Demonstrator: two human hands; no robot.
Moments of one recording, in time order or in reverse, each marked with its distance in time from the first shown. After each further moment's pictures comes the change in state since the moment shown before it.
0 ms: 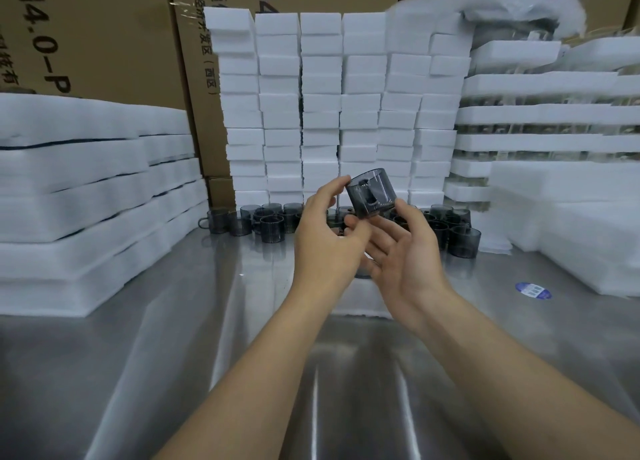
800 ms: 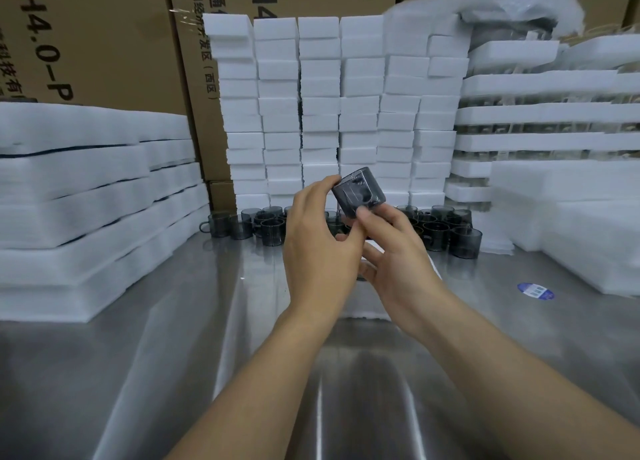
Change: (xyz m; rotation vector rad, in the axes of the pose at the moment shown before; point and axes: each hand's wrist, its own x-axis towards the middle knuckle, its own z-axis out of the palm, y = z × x) left_hand -0.002 -0.003 -0.001 0.302 0.166 0.223; right_hand -0.006 0.004 0.006 -0.054 -0.108 -0.114
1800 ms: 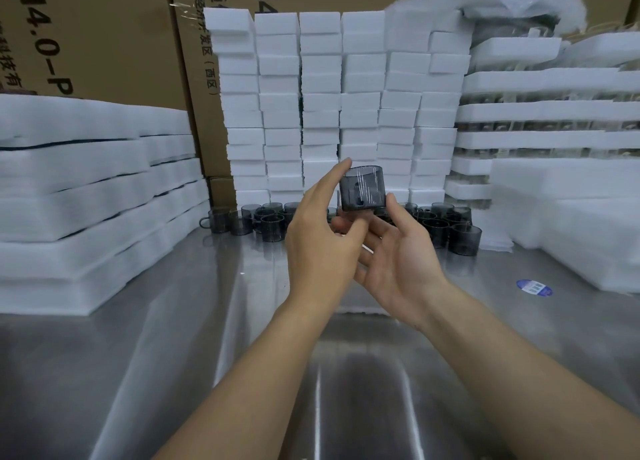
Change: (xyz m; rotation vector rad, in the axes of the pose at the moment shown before) left_hand 0.000 0.000 -0.002 -0.100 -0.092 -0.037; right_hand 0.004 -0.005 -0.005 0.149 -0.102 0.239
